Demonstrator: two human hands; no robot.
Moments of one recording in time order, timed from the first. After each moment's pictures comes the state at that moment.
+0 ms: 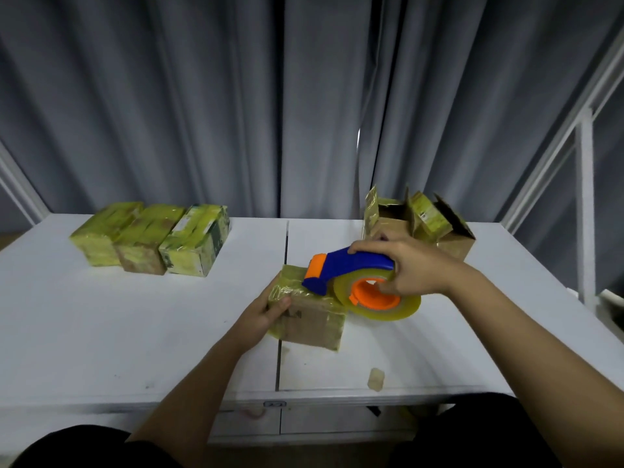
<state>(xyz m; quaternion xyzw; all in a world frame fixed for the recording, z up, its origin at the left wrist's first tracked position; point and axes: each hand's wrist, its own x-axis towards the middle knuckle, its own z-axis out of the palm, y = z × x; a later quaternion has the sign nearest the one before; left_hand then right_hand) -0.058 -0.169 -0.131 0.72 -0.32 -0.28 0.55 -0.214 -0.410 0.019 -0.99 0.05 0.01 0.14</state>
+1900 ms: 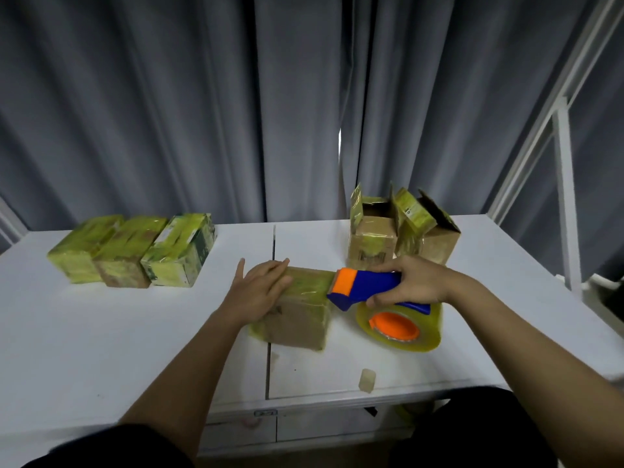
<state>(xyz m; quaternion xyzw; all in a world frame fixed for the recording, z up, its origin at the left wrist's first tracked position) -0.029 -0.206 -0.094 0.87 -0.46 -0.04 0.15 -0.240 -0.432 -0.004 -0.93 0.17 0.10 0.32</state>
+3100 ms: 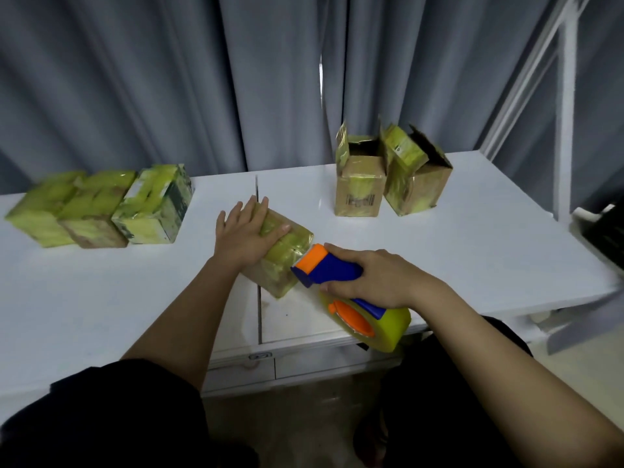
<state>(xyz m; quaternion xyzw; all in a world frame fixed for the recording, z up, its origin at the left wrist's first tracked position) -0.033 -0.230 -0.103 0.92 -0.37 -0.04 0.11 -0.262 -0.349 -0.040 -0.91 0.23 0.12 0.32</state>
